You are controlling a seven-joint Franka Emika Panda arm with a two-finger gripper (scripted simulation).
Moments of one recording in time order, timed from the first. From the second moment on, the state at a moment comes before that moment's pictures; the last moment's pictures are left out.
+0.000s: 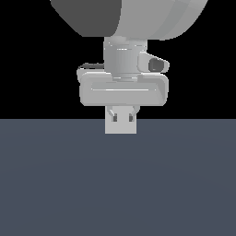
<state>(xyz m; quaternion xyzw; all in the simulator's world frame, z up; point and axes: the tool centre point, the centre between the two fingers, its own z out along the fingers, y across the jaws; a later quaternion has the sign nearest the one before) 0.009 -0.012 0.100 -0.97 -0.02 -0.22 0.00</state>
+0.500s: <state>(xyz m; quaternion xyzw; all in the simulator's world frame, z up) 0.015 -0.012 0.100 -0.97 -0.02 -0.22 0.00</state>
